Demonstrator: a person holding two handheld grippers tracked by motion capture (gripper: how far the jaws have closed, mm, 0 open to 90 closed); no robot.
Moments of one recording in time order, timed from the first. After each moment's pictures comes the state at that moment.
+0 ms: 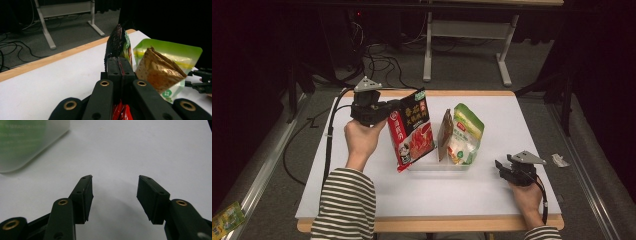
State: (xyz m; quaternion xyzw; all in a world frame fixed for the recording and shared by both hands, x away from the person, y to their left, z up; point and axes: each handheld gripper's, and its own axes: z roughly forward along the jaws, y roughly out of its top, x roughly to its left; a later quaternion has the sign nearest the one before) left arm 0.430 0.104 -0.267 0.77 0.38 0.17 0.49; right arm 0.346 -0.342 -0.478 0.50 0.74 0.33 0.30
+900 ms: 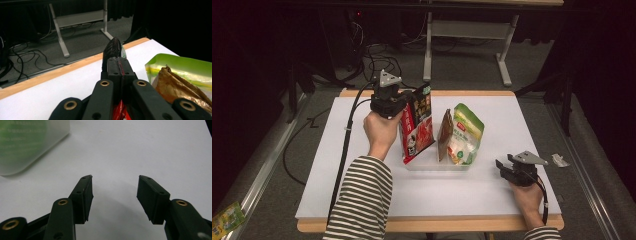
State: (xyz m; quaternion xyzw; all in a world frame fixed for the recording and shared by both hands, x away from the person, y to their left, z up) left arm 0.450 0.061 -0.272 0.75 0.39 0.23 0.48; right arm 0.344 -0.344 -0.478 0.51 0.73 0.34 0.30
